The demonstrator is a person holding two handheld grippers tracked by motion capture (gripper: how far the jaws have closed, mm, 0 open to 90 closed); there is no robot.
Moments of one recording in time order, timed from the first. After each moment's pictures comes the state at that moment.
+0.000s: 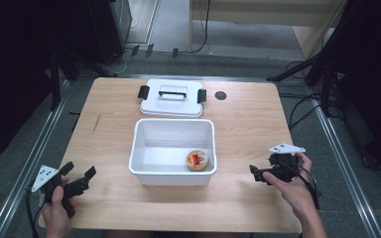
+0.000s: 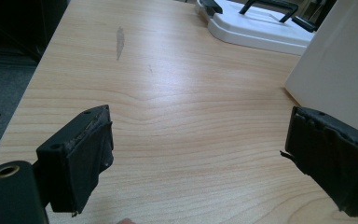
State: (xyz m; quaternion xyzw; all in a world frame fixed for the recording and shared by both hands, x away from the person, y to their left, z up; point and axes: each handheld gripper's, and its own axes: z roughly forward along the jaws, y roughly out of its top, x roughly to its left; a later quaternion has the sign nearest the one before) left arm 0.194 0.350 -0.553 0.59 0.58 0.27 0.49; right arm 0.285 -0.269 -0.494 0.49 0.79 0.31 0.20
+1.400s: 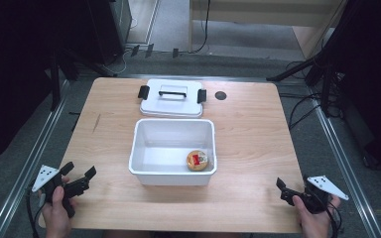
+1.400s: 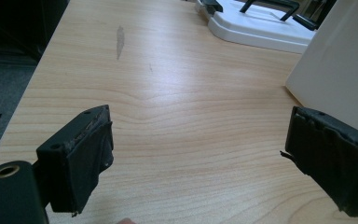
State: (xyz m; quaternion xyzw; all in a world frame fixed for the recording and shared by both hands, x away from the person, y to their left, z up) left arm 0.195 0.349 -0.553 0.60 0.58 0.28 0.49; right arm 0.222 -0.349 -0.547 0.57 0.65 0.42 0.28
